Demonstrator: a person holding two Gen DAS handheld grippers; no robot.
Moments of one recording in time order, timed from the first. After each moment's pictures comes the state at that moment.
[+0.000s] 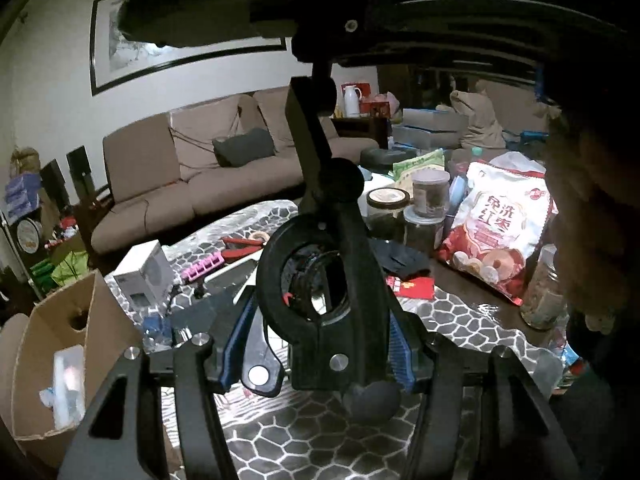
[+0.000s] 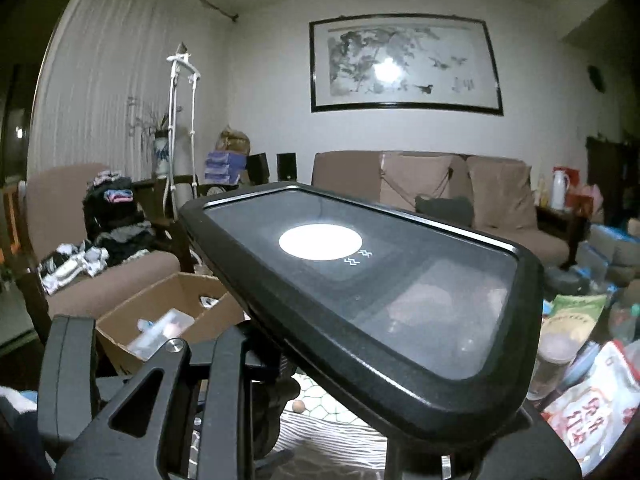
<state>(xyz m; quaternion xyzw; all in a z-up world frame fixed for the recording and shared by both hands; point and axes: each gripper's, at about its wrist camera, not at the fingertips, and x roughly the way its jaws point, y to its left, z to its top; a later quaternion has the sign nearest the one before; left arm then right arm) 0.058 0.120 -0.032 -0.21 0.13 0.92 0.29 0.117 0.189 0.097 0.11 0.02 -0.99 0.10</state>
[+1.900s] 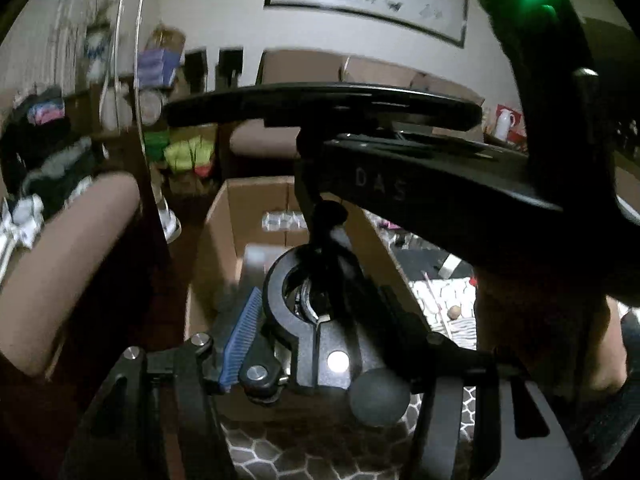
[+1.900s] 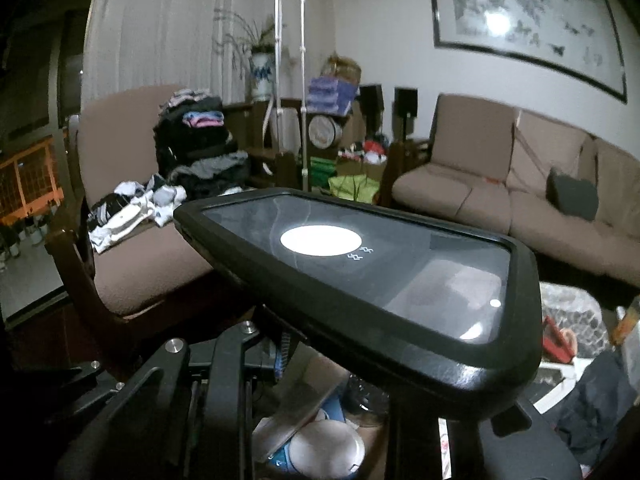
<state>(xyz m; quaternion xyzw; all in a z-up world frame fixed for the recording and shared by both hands) 0.004 -0.144 -0.026 -0.32 -0.04 0.94 0.08 -0.053 -0.115 0.017 0.24 0.07 -0.93 0.26</state>
